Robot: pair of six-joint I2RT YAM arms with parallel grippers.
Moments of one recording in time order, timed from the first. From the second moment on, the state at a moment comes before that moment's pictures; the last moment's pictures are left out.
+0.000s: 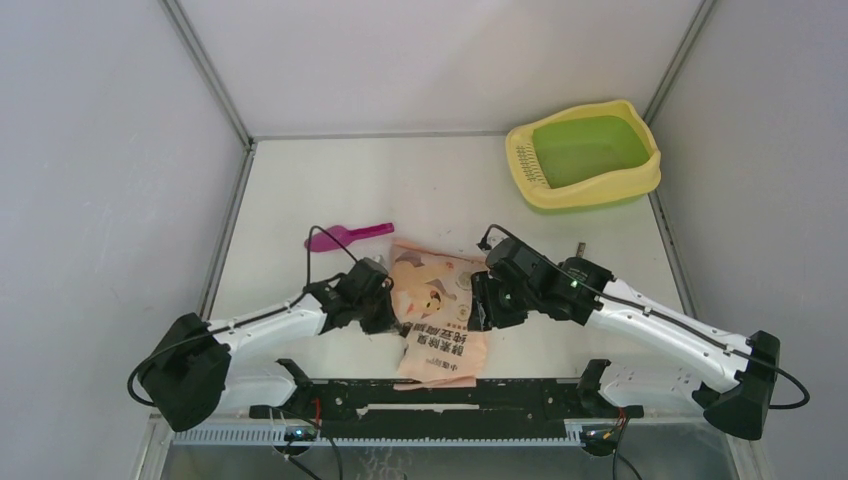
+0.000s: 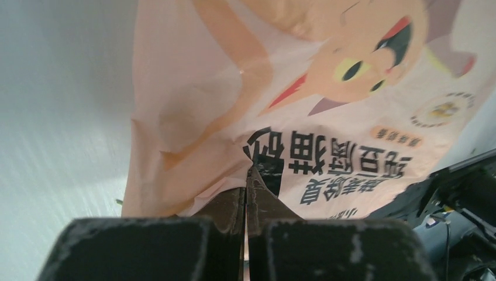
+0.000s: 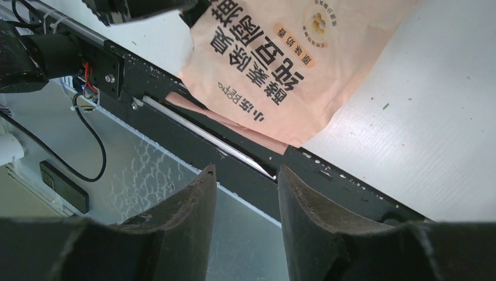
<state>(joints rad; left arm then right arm) -0.74 1.21 0.58 -0.40 0.09 -0.89 0.98 1.08 1.02 -0.94 -0.08 0.73</state>
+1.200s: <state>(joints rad) -0.78 0.91 0.75 -0.47 -0.21 -1.00 1.05 0.99 1.10 -0.99 0.15 0.76</state>
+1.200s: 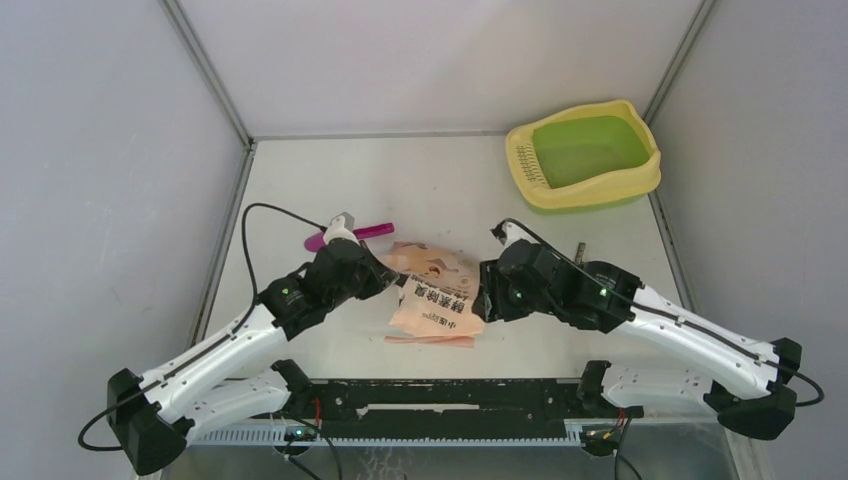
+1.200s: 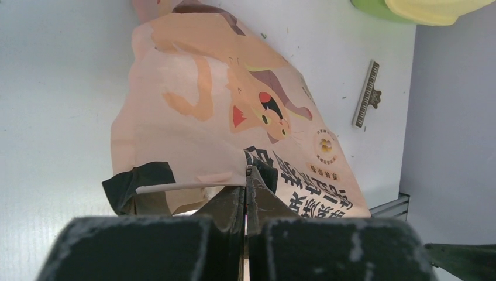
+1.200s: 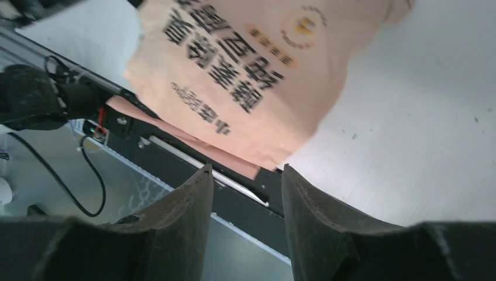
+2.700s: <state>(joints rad) -0.89 0.70 0.65 -0.33 -0.20 -1.13 1.39 1.45 1.46 -0.77 0.44 0.80</state>
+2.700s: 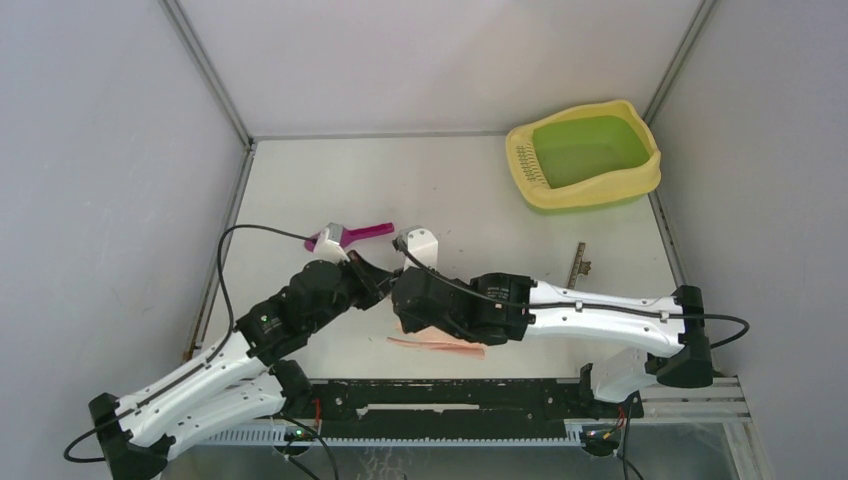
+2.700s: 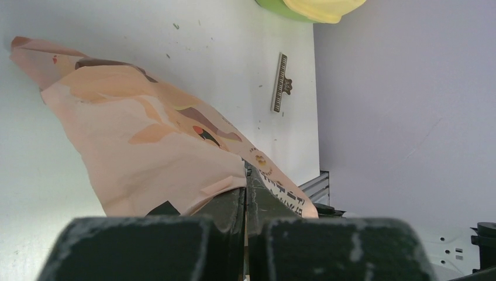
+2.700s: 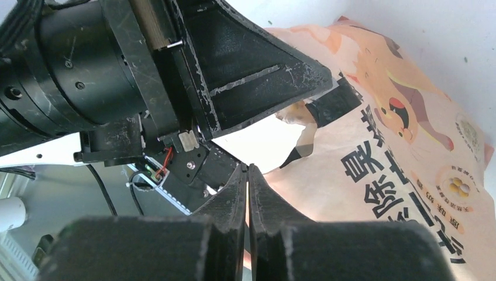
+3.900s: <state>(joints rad) -0.90 0.66 0.76 -0.35 -0.25 -1.19 1.28 0.97 1.28 -1.02 0.45 0.95</state>
